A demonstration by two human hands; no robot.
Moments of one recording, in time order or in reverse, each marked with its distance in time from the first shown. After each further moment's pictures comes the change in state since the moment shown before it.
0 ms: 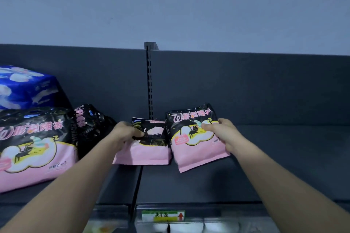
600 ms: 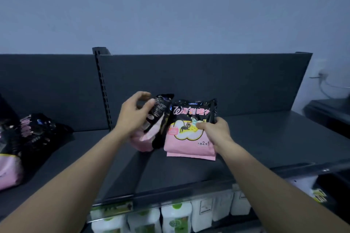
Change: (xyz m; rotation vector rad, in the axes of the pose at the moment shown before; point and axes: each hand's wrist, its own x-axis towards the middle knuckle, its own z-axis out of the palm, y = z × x) left_hand -0.102 0.084 0.136 0.096 0.006 0.821; right_hand -0.033 0.038 -0.110 0.147 0.335 -0.064
